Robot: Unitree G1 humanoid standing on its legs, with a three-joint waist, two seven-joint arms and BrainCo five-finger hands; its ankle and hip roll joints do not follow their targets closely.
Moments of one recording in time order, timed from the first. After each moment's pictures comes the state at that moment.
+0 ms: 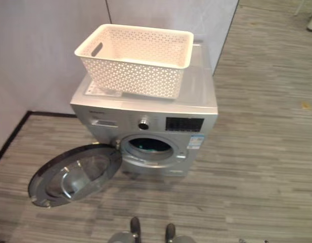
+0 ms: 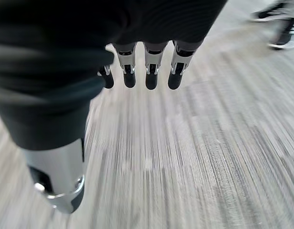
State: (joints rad) left arm 0.08 0.23 -0.03 1.39 0.09 -0.13 0.17; right arm 0.13 -0.41 -0.02 1.24 0.19 -0.19 -0.31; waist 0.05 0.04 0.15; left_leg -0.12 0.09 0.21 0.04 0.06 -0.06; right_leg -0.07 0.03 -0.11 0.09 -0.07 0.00
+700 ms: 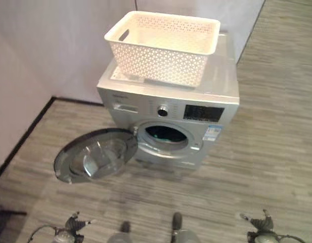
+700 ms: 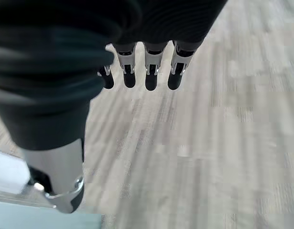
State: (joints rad) left arm -0.08 0.34 -0.09 1.27 0.00 -0.17 0.19; right arm 0.02 -0.51 0.00 1.28 0.14 -0.17 -0.23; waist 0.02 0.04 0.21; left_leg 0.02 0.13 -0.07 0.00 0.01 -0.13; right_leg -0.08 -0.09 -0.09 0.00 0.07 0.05
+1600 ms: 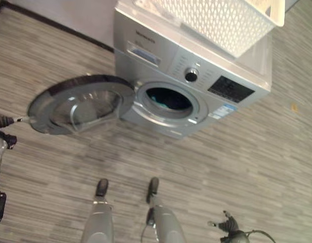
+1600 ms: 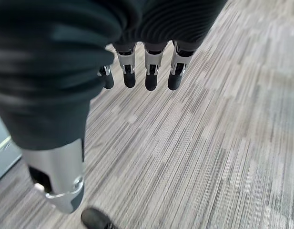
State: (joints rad) left arm -0.77 0.91 -0.25 1.22 -0.04 -0.17 0.27; right arm -0.03 -0.35 0.21 1.18 0.10 -0.20 -0.12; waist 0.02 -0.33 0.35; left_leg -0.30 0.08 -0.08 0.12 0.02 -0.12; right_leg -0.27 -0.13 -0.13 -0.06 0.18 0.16
